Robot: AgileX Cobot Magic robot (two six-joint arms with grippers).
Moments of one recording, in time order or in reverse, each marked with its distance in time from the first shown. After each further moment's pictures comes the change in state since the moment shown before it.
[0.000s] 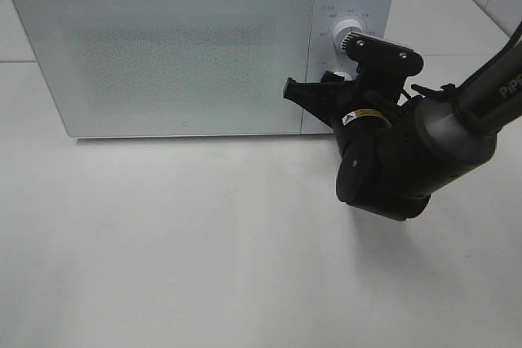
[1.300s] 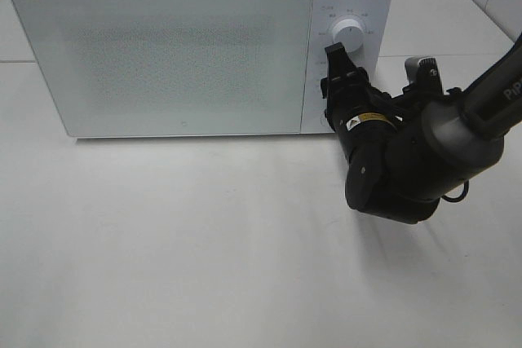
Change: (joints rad) left arm 0.000 0.000 0.000 0.000 0.000 0.000; right arm -0.011 0.003 0.023 -0.077 -0.008 0.928
